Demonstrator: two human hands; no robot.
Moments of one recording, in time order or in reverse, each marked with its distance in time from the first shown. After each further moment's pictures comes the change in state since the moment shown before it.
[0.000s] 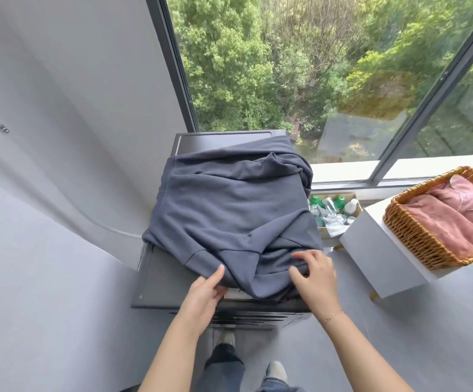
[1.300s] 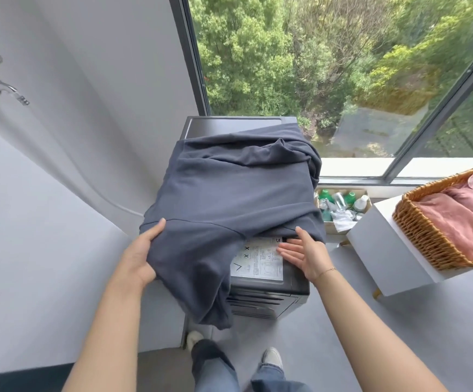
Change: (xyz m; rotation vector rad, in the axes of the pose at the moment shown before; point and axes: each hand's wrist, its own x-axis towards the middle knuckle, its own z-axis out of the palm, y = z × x) left_hand -0.033 0.084 -0.041 0.014 0.222 0.010; right_hand 0.034 -0.009 -0.002 0.993 -0.352 0.744
